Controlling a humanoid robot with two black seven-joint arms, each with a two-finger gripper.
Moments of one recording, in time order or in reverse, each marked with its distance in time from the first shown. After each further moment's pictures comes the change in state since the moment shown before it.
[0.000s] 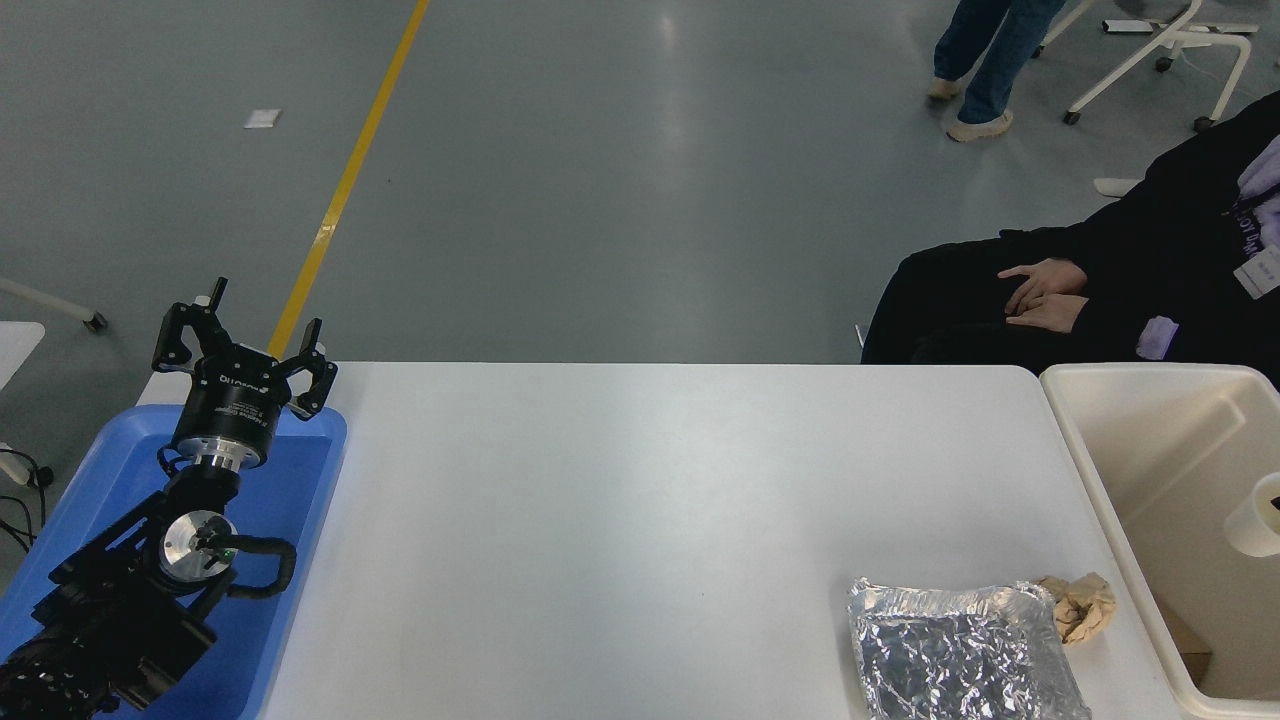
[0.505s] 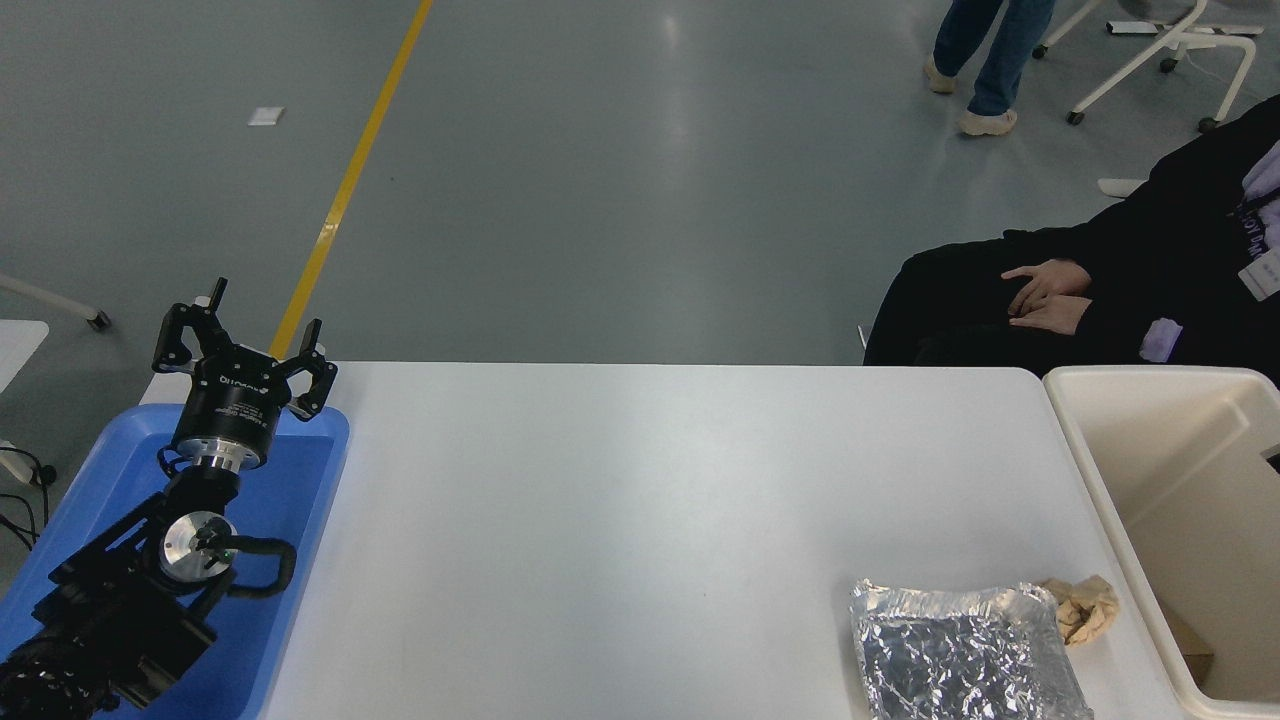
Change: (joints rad) left arm 0.000 0.000 0.000 -0.001 0.000 -0.003 0.000; right arm 0.388 -0.198 -0.076 0.533 -0.012 -0.040 0.000
